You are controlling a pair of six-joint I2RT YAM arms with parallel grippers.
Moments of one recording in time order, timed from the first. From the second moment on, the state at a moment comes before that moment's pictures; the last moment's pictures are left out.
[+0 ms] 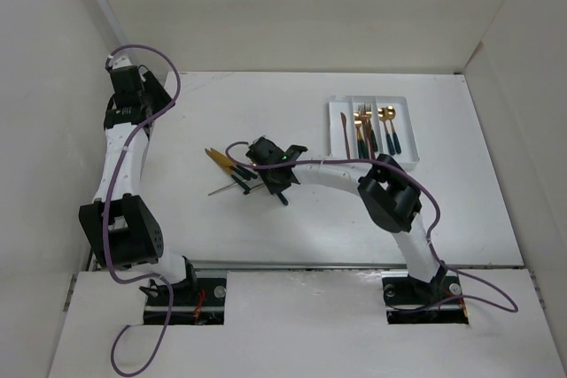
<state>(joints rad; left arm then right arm) 0.19 1.50 1.36 -0.42 -0.02 -0.42 0.95 2.16 1.65 -0.60 0.22 0.32</state>
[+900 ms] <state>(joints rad) 0.20 1.51 1.36 -0.42 0.02 -0.43 0.72 2.04 1.77 -0.62 -0.05 0.27</state>
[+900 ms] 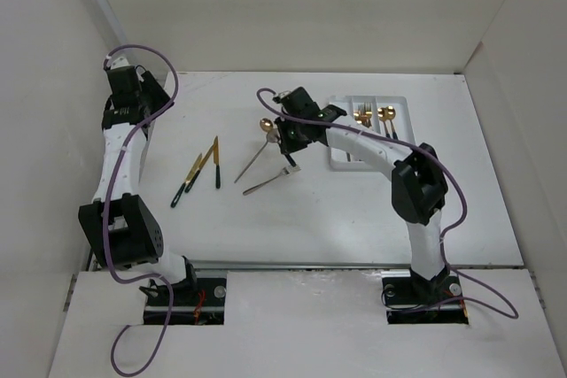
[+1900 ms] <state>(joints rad) -0.38 1.67 1.15 -0.38 0.22 0.29 0.63 2.18 1.75 -0.73 0.14 0.35</state>
